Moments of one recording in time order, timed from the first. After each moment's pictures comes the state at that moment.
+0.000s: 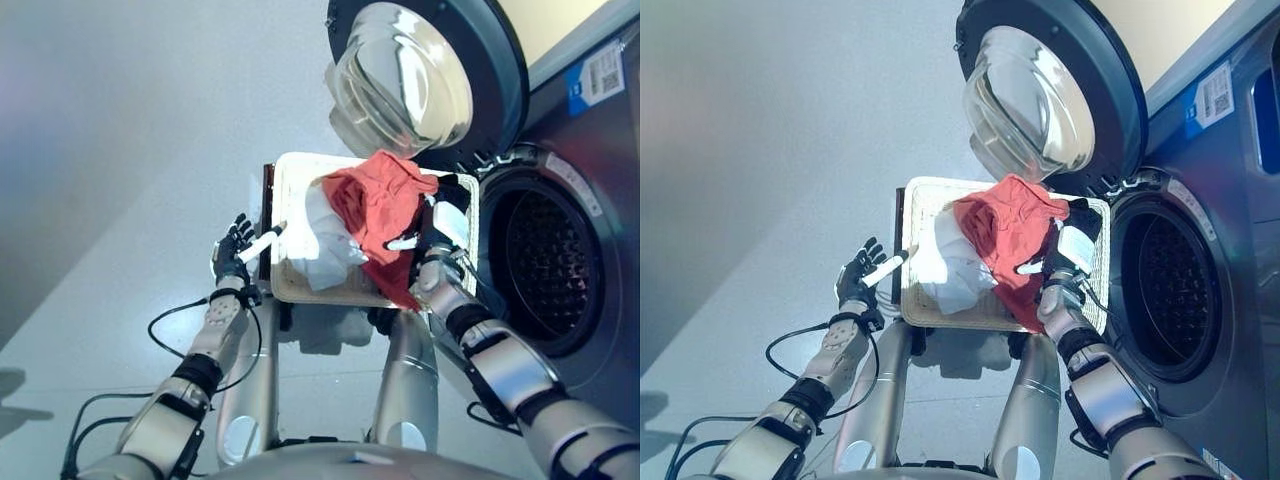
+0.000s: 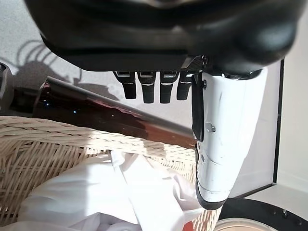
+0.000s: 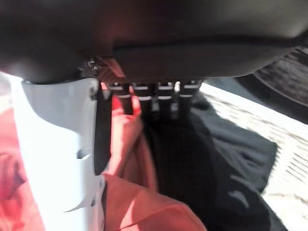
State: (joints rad) left arm -0.35 0.21 -0.33 0.74 -0.65 -0.27 0.29; right arm -0.71 -0.33 0.45 1.13 -0.31 0.04 -0.59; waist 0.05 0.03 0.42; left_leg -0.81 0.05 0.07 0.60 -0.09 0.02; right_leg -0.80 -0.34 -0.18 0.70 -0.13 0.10
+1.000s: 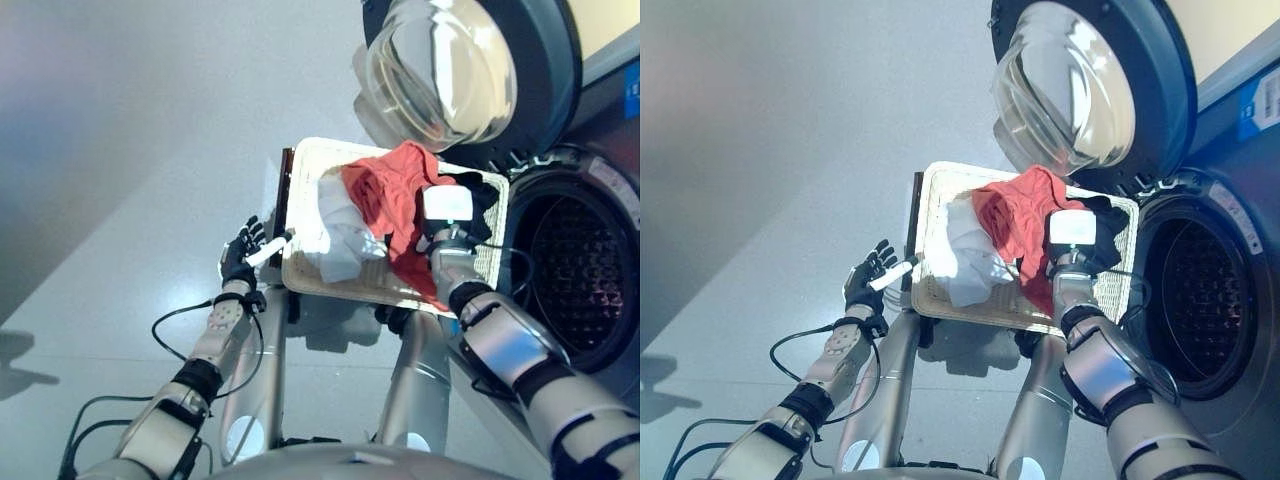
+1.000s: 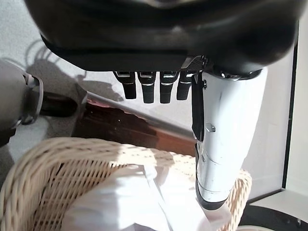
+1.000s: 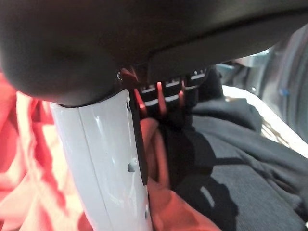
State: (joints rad) left arm -0.33 0.22 -0.38 0.70 -0.65 -0.27 0.24; right arm -0.90 -0.36 0.66 1.39 -0.76 0.20 -0.54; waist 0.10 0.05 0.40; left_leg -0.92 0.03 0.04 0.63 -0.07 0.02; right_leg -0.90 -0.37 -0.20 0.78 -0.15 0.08
